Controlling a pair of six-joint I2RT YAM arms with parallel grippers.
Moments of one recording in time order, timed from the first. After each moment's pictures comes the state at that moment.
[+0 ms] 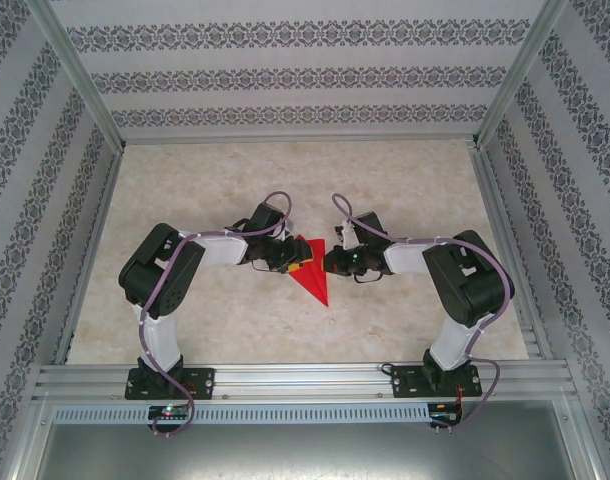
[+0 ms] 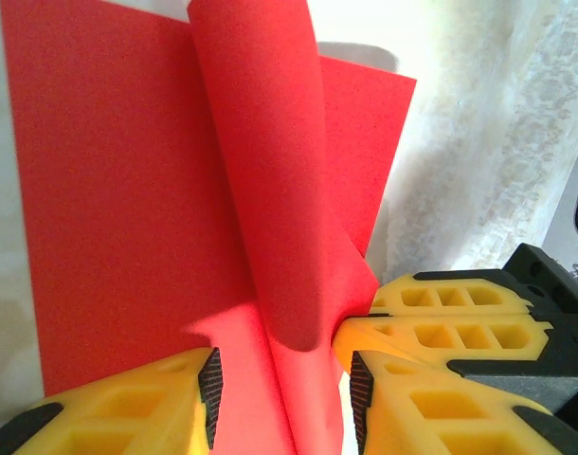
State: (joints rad) left arm -0.52 1.90 1.00 -0.04 0.57 -0.93; right arm 0.43 1.76 0.75 0.03 -0.58 0.55
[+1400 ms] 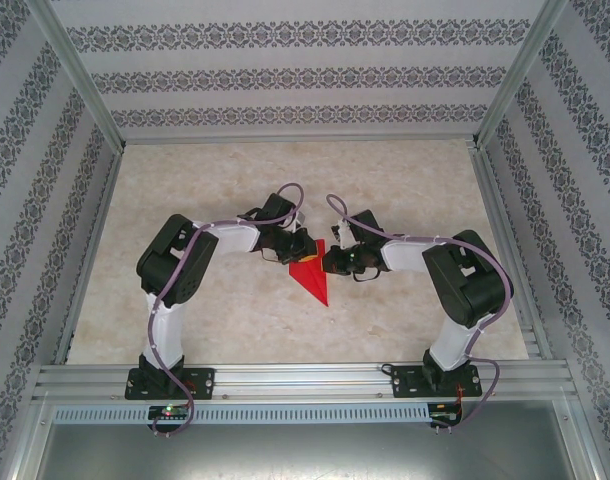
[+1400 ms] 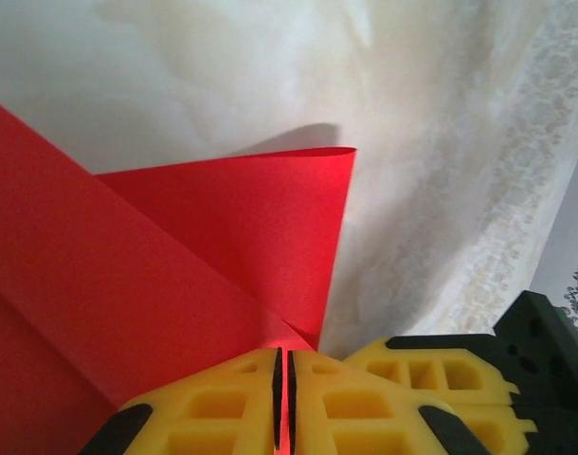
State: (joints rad) left arm -0.53 2.03 1.20 -0.14 0.60 -0.85; right arm 0.46 1.76 0.80 -0.07 -0.52 0.49
